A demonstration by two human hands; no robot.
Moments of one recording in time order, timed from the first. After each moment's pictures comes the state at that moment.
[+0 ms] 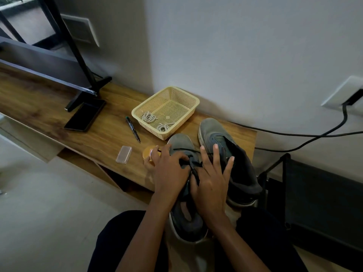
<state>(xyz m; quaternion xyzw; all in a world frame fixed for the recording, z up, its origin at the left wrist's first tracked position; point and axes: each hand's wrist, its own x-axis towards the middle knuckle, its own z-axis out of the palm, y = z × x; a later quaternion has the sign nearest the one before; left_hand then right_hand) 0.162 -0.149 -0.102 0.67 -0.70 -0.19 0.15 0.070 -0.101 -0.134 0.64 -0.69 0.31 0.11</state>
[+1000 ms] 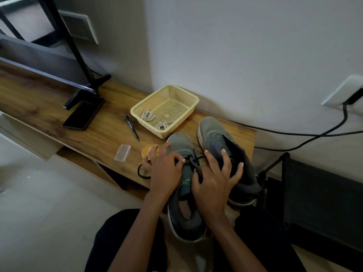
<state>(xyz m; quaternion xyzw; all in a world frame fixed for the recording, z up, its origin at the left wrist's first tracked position) 0.170 -0.157 -0.111 0.65 -0.70 -0.24 0.19 0.068 -0.098 -0.134 0.57 -0.74 0.33 0.12</state>
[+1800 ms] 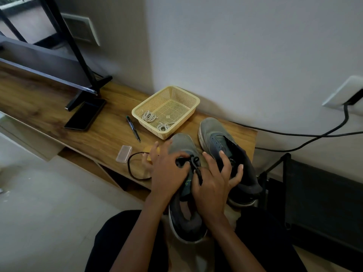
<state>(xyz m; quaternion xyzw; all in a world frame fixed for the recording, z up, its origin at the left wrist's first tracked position) 0.170 -0.153 -0.106 0.64 -0.71 -0.21 0.23 0.072 -0.098 -0.134 0.57 -0.73 0.36 0.12</state>
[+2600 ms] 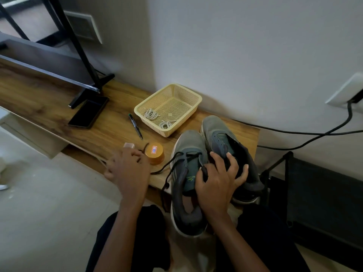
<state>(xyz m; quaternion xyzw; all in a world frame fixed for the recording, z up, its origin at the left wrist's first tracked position) 0.223 -0.151 -0.097 0.82 -0.49 -0.15 0.27 0.069 -0.095 -0.133 0.55 -0.76 0.33 0.10</state>
